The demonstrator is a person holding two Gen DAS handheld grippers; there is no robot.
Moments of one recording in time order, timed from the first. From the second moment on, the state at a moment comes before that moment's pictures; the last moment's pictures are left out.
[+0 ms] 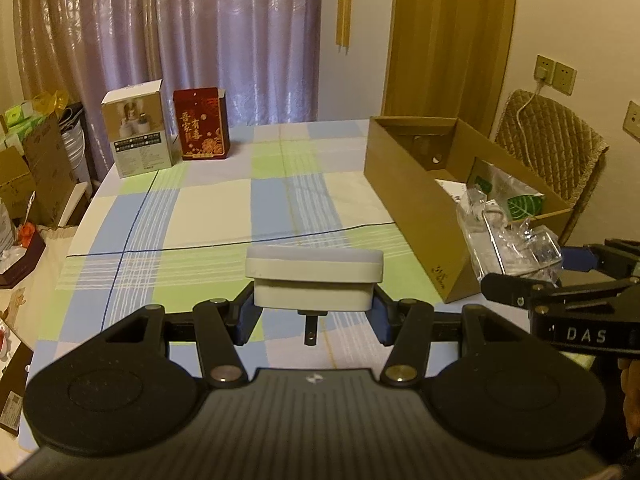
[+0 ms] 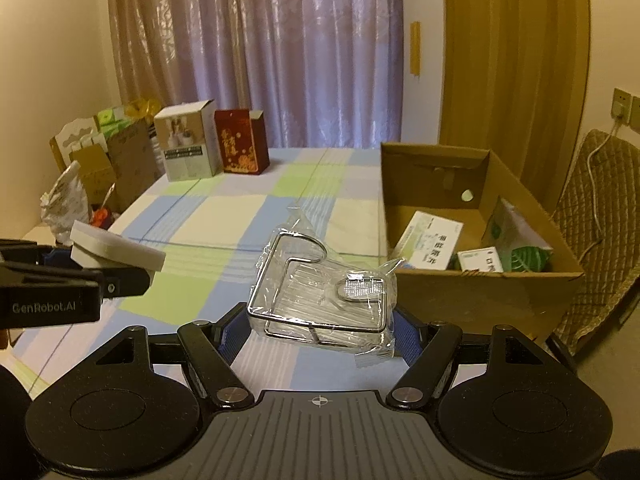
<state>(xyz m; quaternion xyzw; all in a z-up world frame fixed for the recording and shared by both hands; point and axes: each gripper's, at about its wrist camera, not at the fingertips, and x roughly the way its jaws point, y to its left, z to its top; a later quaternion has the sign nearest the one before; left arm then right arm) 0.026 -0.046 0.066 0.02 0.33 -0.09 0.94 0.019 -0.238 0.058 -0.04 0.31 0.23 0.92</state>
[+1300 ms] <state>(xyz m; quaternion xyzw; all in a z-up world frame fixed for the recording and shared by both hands) 0.071 -0.157 0.093 0.06 0.30 -0.18 0.94 0.072 -0.329 0.080 -0.03 0.29 0.16 0.94</state>
